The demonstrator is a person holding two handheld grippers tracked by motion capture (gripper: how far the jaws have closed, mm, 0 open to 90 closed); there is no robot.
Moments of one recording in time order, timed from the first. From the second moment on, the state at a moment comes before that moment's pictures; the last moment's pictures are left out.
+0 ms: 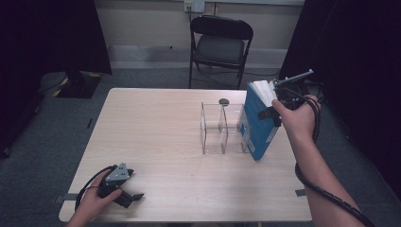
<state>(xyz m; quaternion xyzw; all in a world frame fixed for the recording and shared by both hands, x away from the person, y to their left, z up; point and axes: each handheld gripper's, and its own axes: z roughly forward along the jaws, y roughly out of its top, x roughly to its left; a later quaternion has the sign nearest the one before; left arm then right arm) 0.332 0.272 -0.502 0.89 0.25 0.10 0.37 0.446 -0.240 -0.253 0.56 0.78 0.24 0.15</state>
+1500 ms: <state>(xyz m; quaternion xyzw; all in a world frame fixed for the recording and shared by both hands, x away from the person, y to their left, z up) 0.332 0.271 -0.504 0.88 0.25 0.10 0.38 0.385 -0.232 -0.304 0.53 0.80 0.27 0.11</state>
